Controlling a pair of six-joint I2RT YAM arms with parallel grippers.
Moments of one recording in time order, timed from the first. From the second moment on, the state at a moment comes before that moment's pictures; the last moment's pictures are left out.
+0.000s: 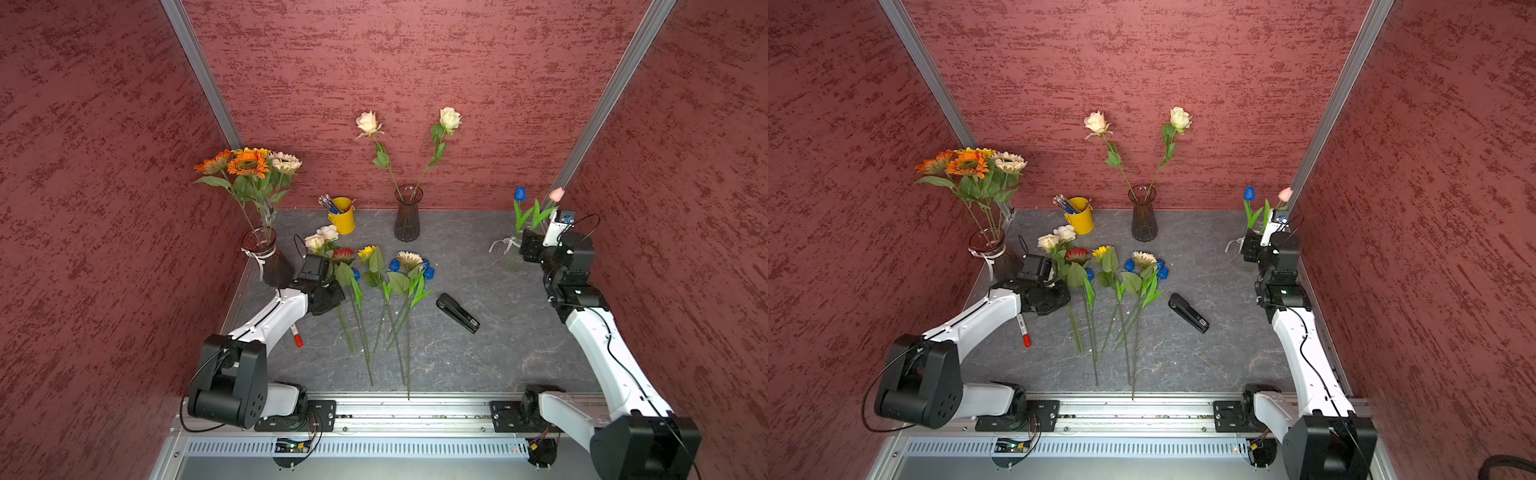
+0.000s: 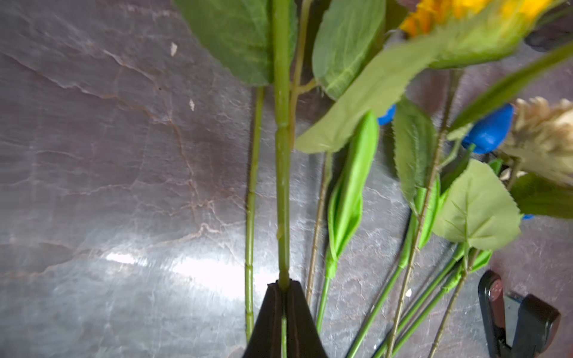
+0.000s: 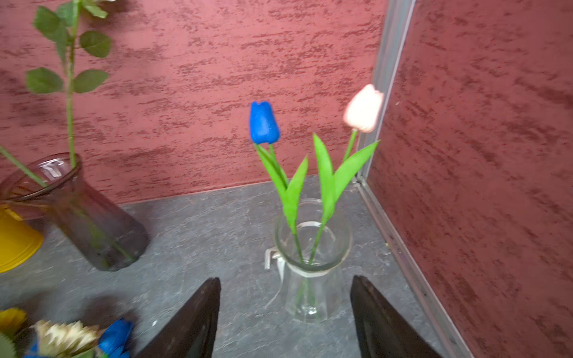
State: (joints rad) left arm -0.21 1.32 0.80 -0.56 0.10 -0.65; right arm 0.01 1.06 0.93 -0.13 0.06 0.12
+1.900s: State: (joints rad) left arm -0.47 1.38 1.29 -0.37 0.02 -0.26; right arm 0.70 1.22 0.89 0.17 -0.26 0.64
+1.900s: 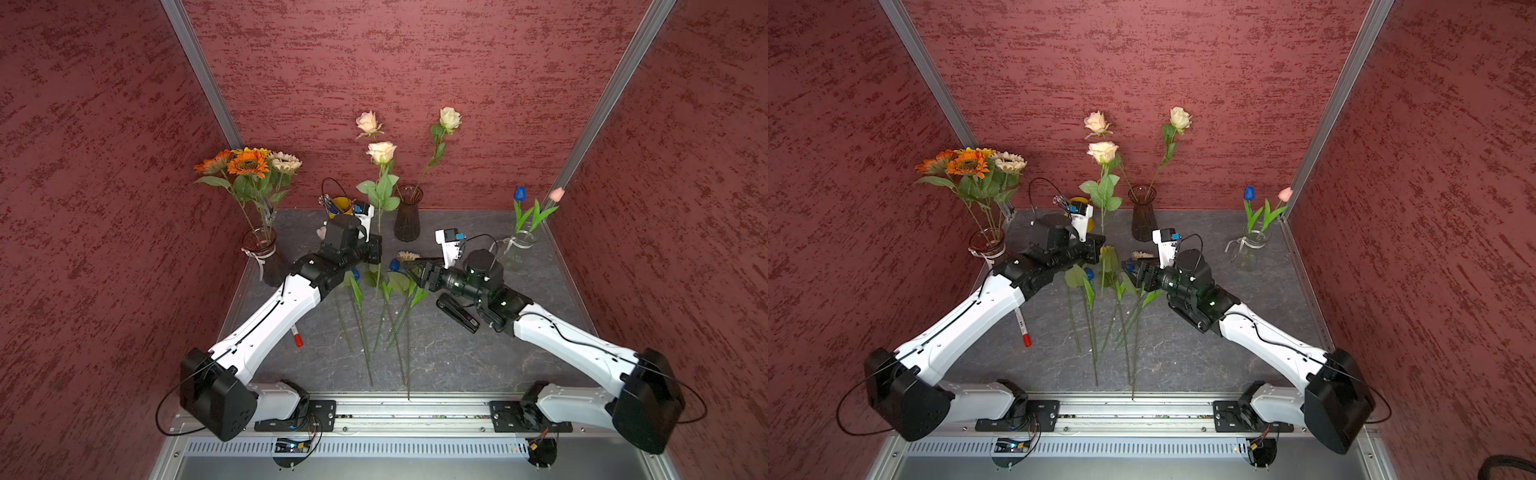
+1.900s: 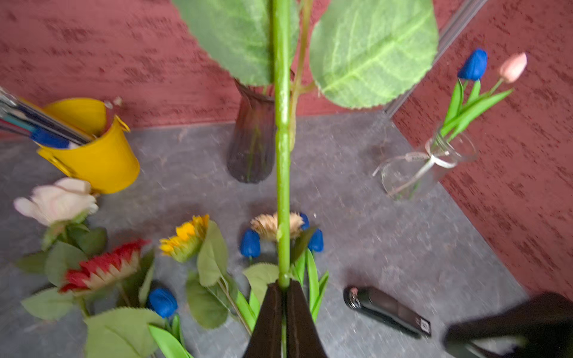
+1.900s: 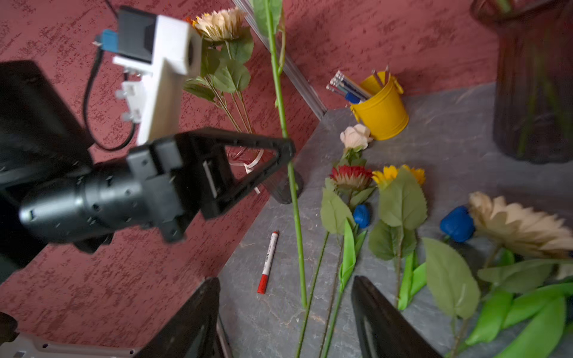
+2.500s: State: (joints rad) left arm -0.43 1.96 1.92 0.30 0.05 -0.13; right arm 0.69 1.20 0.84 -0.06 -0.18 0.59
